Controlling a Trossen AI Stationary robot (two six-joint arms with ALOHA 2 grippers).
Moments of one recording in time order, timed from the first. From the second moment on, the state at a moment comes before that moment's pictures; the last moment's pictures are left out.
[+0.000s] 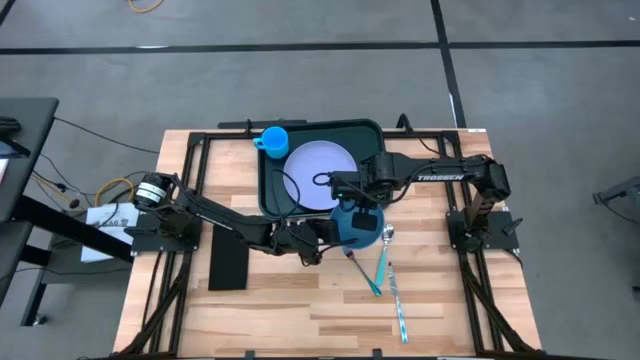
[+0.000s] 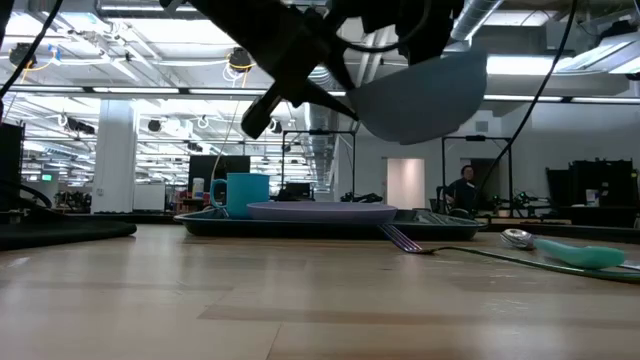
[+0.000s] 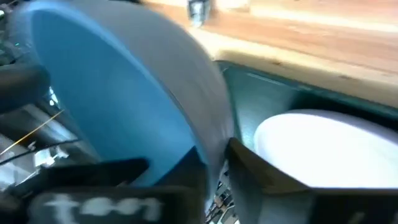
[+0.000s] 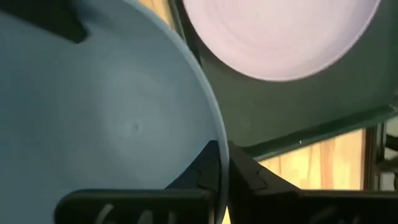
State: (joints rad) left arm -0.25 1.77 1.11 0.11 -0.68 1.79; right arm 0.02 1.82 1.80 -1.45 0.17 0.12
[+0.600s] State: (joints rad) left arm -0.25 1.77 1.12 0.05 -0.81 1.69; right arm 0.02 1.82 1.88 -1.44 0.18 0.07
